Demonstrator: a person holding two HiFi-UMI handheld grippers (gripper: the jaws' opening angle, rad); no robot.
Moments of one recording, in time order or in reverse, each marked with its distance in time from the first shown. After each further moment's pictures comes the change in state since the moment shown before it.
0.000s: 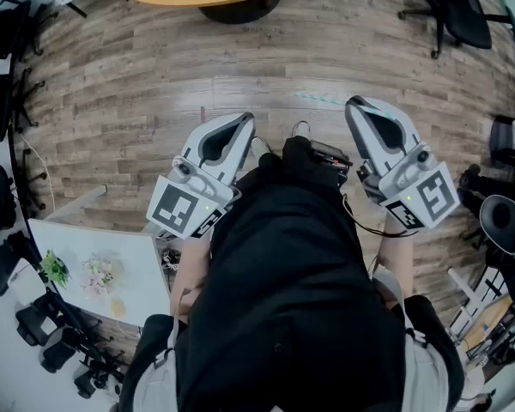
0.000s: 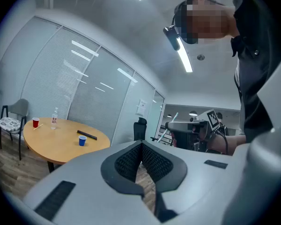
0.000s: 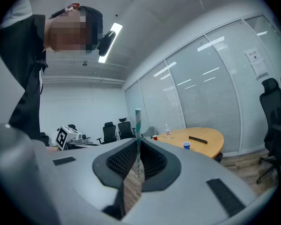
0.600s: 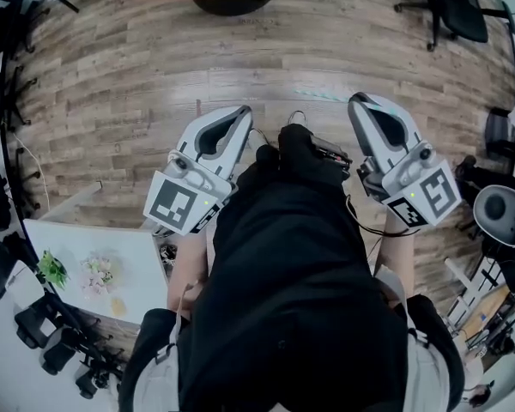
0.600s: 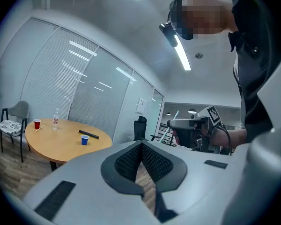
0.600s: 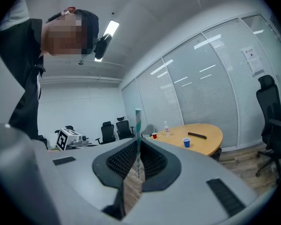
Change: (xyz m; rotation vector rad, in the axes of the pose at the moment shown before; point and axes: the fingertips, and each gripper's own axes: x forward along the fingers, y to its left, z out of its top) left arm -0.016 0.012 -0.001 0.030 0.016 -0.011; right arm 0.005 0.013 -0.004 0.049 0.012 -0.037
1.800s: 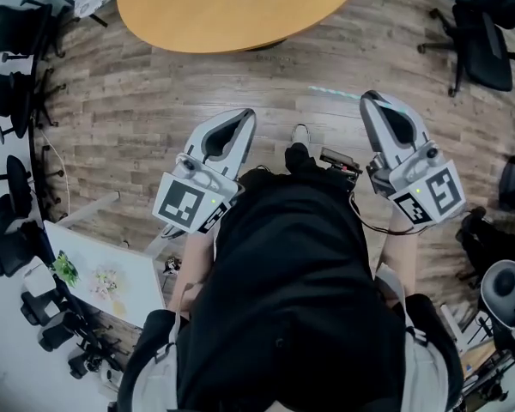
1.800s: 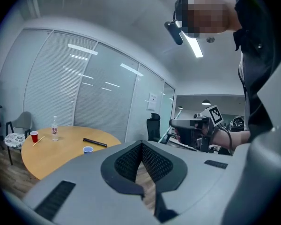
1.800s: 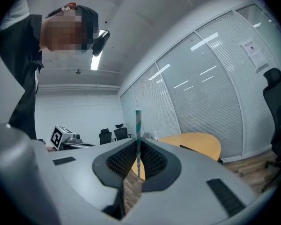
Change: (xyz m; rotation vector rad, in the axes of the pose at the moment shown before) left arm 0.192 0.071 0.047 0.053 0.057 0.150; right arm 0.061 -0.220 0.066 0.008 -0.074 0.057
